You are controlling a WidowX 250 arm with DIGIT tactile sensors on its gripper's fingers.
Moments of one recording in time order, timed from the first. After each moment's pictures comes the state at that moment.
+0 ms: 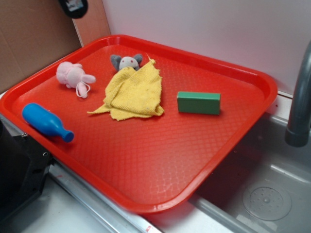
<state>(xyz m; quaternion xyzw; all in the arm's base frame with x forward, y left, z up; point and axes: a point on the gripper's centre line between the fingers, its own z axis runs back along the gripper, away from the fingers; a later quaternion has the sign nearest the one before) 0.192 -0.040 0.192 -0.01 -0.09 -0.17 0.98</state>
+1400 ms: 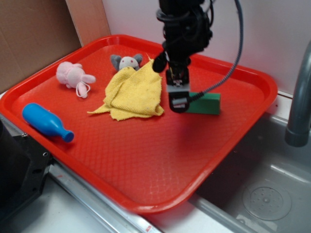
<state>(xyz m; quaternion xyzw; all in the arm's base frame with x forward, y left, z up) 0.272 -0.104 0.048 0.00 0.00 -0.37 0.93</state>
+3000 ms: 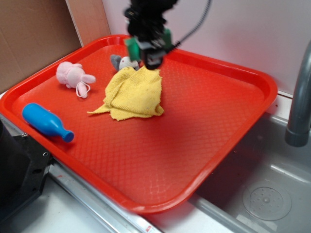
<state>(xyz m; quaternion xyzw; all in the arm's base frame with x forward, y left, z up) 0.239 -0.057 0.129 0.06 0.00 -0.16 0.99</state>
